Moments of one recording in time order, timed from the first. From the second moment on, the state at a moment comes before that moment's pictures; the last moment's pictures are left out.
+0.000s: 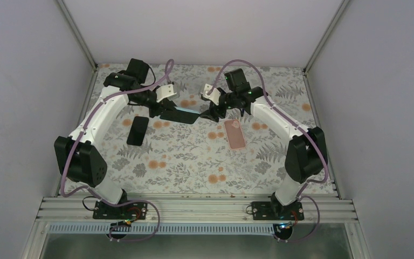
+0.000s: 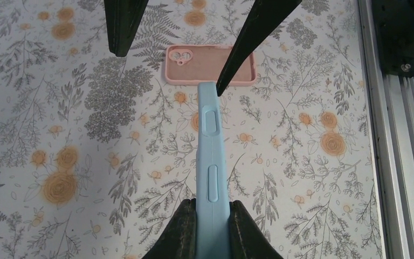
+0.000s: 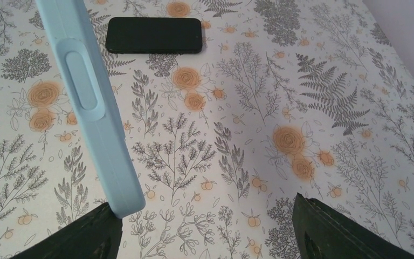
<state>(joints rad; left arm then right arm) -0.27 1.60 1.55 -1.12 0.77 0.93 0.49 1.71 1.43 -0.55 -0.56 -0.71</state>
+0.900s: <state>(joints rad) -0.29 1.60 1.59 -1.13 0.73 0.95 0.48 1.74 1.48 -0.58 -0.57 -0.76</state>
